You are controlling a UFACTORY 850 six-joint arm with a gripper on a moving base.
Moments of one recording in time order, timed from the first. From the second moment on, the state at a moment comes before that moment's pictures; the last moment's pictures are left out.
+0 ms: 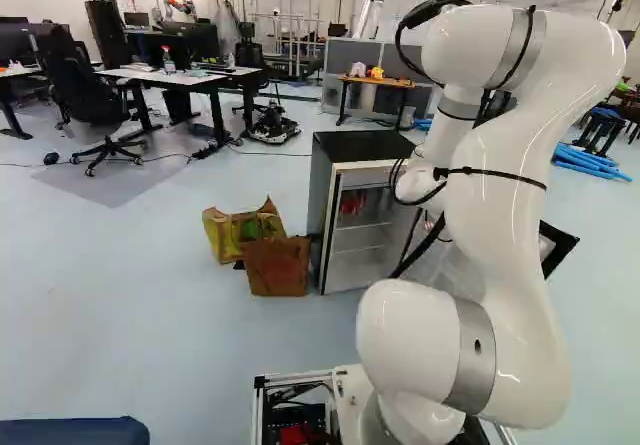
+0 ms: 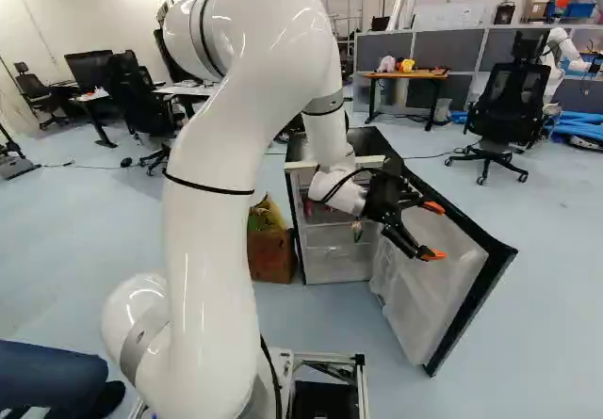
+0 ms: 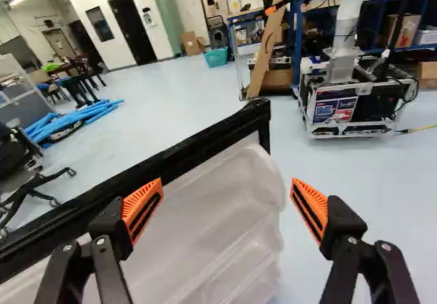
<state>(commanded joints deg) -26.1 -32.9 -44.8 76.7 70.8 0.0</state>
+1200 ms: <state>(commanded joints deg) -29.6 -22.2 -28.6 40.6 70.8 0.0</state>
